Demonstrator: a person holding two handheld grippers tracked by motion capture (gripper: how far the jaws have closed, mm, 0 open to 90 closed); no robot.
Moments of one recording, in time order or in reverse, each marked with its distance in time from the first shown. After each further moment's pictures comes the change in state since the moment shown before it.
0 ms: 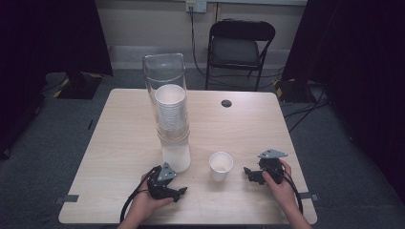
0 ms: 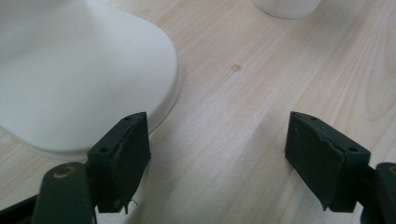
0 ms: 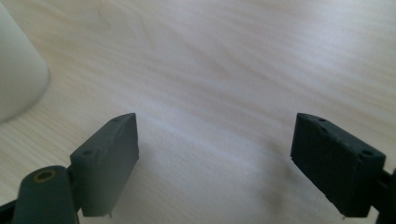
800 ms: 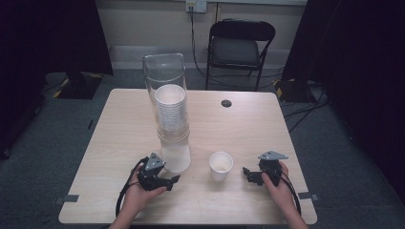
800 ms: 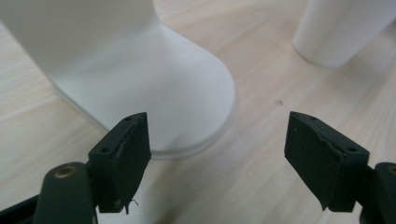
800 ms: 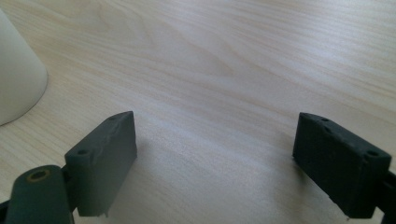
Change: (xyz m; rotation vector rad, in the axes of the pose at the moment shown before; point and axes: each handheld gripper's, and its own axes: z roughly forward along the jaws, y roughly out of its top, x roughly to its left) left arm 0.028 0.009 -0.024 -0.095 0.071 -0.170; right arm 0.001 -0.006 0.004 -0.060 0.015 0.042
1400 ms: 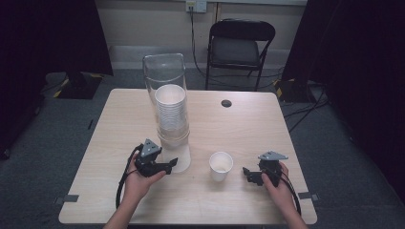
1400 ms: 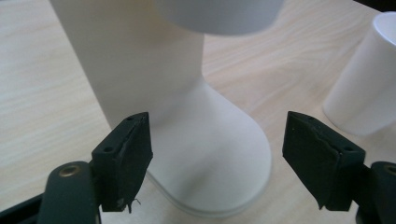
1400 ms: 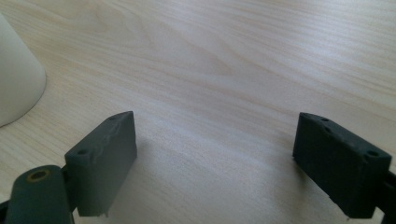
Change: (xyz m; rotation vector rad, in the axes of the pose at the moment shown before) left arm 0.017 0.032 -0.005 -0.107 0.095 -0.050; right arm 0.001 0.000 0.000 0.000 -0.008 0.008
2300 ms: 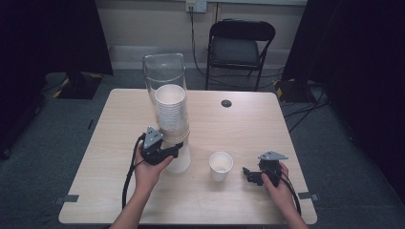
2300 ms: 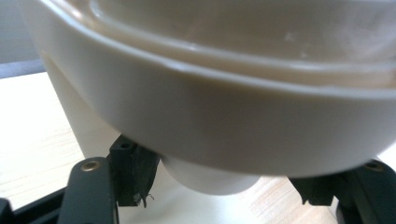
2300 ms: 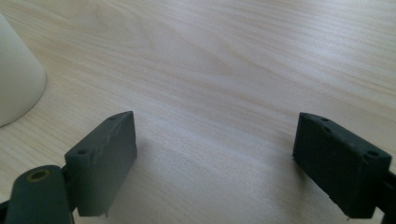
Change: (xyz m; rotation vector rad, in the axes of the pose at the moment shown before) left arm -0.009 0.033 0.011 -0.217 0.051 -0.022; right arm 0.000 0.000 0.000 0.000 0.000 0.000
